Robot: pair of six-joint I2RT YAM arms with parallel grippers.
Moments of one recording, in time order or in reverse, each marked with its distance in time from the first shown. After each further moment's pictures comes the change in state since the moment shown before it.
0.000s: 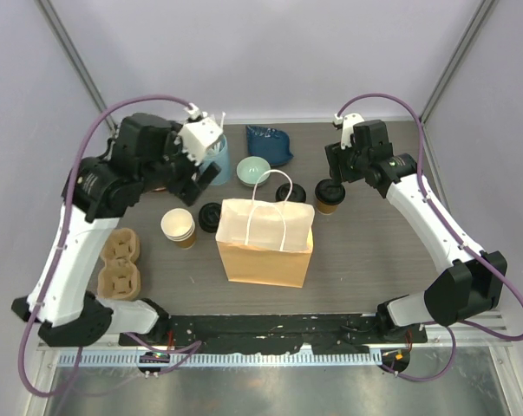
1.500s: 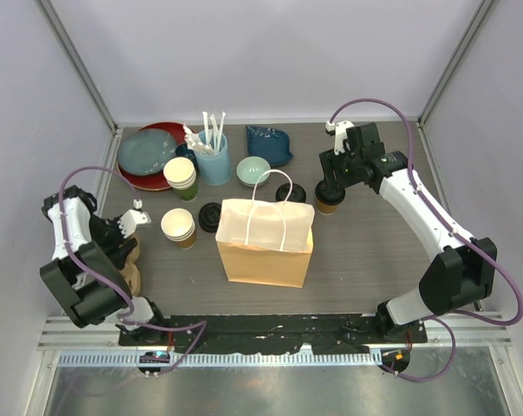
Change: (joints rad) left arm 1.261 0.061 -0.926 -0.043 0.294 1.229; right arm 0.000 0.069 0.000 -0.043 -0.077 -0.002
